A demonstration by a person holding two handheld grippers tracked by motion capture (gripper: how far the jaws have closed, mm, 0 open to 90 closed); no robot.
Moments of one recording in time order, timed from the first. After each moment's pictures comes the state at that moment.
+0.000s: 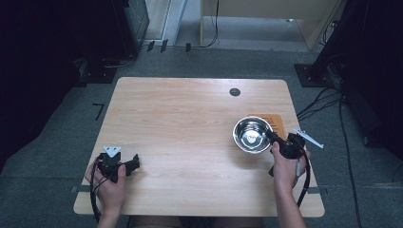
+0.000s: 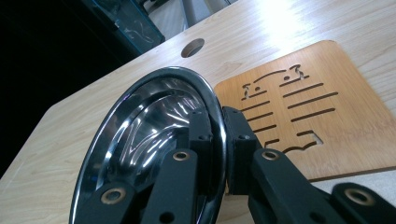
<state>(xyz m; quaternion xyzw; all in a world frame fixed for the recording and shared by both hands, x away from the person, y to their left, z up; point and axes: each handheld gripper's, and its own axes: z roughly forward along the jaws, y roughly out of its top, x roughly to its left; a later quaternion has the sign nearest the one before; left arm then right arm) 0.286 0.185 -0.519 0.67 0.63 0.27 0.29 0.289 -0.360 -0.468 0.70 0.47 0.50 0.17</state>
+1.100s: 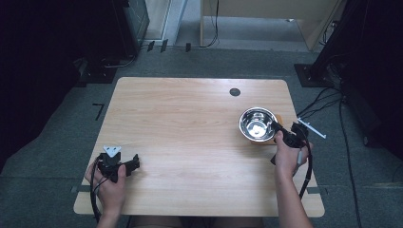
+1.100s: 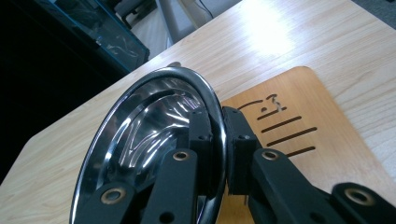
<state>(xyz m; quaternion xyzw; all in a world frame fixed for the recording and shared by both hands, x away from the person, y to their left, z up) 0.286 0.185 -0.519 0.67 0.63 0.27 0.29 0.324 -0.379 -0.469 0.73 0.43 0.49 0.18</state>
